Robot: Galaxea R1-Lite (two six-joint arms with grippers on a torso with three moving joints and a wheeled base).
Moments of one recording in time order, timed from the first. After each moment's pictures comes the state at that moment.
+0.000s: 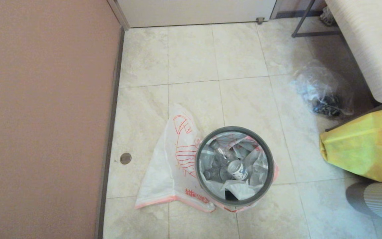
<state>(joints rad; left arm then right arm) -0.01 0.00 0.00 0.01 0.00 0.02 0.01 0.00 0.00 0.00 0.02 -0.04</state>
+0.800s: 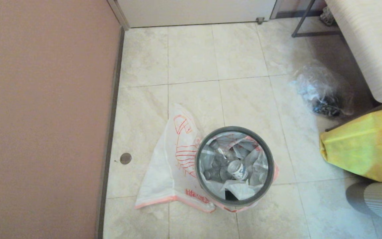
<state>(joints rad) -0.01 0.00 0.00 0.01 0.00 0.02 0.01 0.00 -0.01 0.01 0.01 -0.07</state>
